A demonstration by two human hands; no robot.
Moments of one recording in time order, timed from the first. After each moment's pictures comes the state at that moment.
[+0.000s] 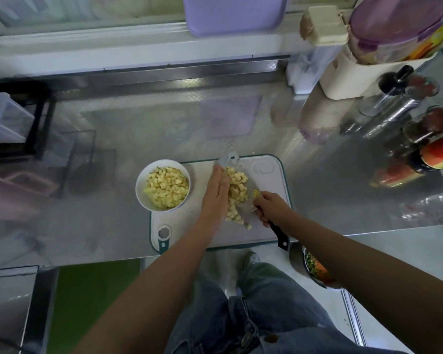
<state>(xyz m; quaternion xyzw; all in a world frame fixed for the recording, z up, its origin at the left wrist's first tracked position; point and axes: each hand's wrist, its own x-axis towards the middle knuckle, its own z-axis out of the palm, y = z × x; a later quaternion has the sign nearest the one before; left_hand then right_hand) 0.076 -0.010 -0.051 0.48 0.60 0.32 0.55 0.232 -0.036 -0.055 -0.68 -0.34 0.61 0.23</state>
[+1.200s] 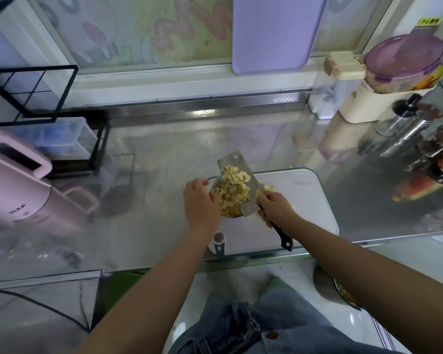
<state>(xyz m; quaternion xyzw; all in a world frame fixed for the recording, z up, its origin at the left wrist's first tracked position) -0.073 -0.007 -0.014 0.61 0.70 0.30 0.20 0.101 -0.033 -0.006 -0.69 -0.38 0.53 0.30</state>
